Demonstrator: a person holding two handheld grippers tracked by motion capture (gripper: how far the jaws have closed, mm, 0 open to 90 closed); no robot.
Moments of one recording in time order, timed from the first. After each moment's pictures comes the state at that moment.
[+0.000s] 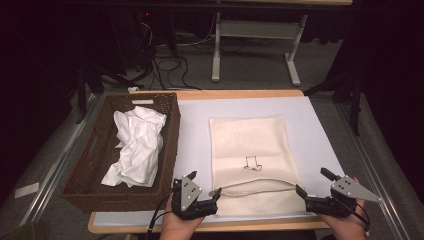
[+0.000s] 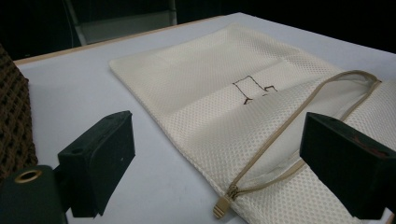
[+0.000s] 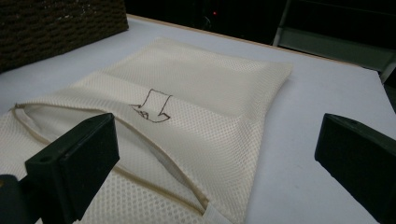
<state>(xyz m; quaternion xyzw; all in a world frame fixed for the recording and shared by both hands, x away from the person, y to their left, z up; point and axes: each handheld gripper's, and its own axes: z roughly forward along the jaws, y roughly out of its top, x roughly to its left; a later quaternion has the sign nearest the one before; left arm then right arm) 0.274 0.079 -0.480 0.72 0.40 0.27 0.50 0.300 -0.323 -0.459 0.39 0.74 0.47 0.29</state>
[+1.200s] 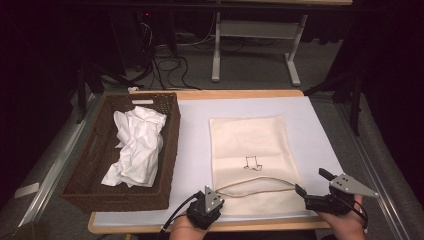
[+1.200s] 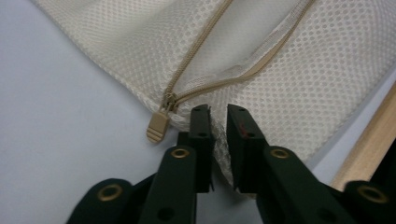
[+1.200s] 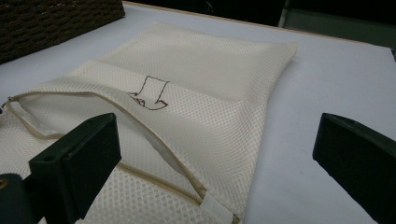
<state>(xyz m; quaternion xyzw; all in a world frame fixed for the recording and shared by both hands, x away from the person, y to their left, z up) 0.277 0.046 -0.521 0.83 0.37 0.17 0.38 0.308 -0.326 -0.467 0.40 0.75 0.46 0.26</state>
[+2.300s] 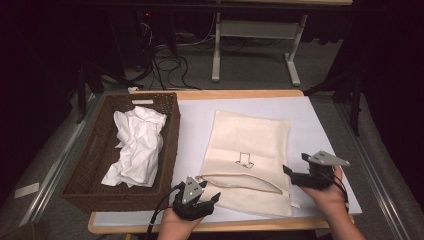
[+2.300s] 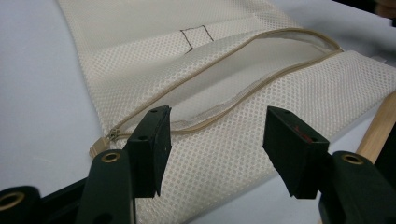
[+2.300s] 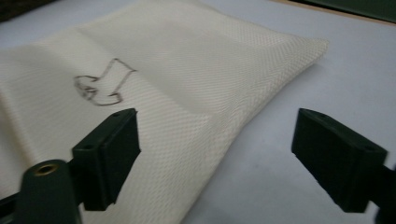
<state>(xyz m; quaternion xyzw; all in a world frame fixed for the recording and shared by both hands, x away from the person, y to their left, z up) 0.284 0.083 -0.496 0.77 0.39 0.16 0.47 0.384 -0.298 -0.474 0.42 0.78 0.39 0.24</state>
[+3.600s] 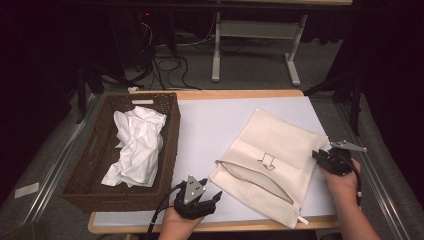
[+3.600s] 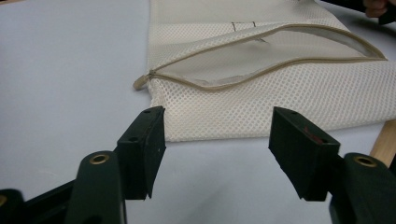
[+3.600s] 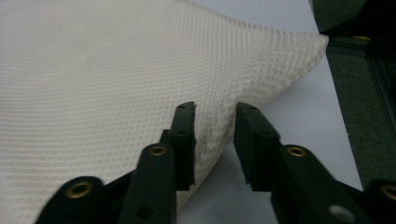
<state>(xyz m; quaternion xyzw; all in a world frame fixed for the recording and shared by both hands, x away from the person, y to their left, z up) 0.287 0.079 -0.497 0.77 0.38 0.18 0.47 0.429 -0.378 -0.496 0.56 0.71 0.33 0.26</state>
